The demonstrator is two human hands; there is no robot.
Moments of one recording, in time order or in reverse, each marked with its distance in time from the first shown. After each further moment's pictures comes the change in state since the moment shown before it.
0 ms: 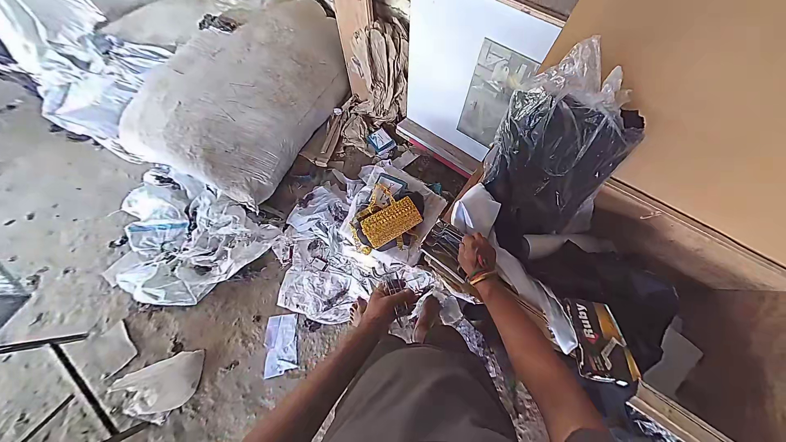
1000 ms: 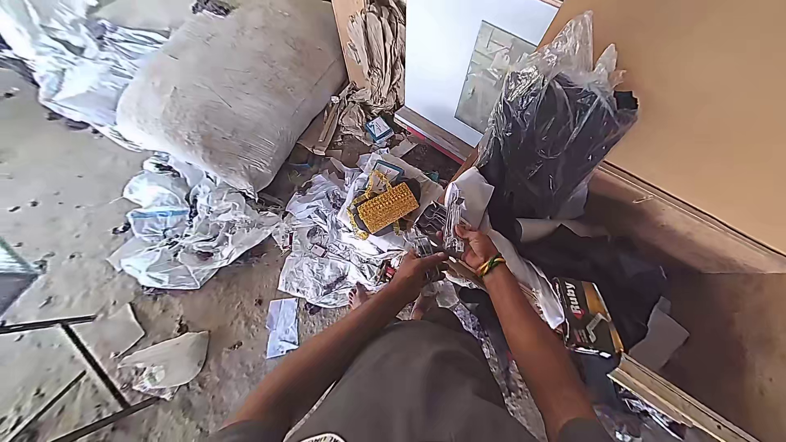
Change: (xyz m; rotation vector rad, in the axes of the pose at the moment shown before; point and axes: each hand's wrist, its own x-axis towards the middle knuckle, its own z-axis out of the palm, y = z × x) left_hand -0.013 0.021 0.098 -0.072 -0.201 -0.029; right_hand -0.038 0.010 -0.032 1.822 -0.384 0.493
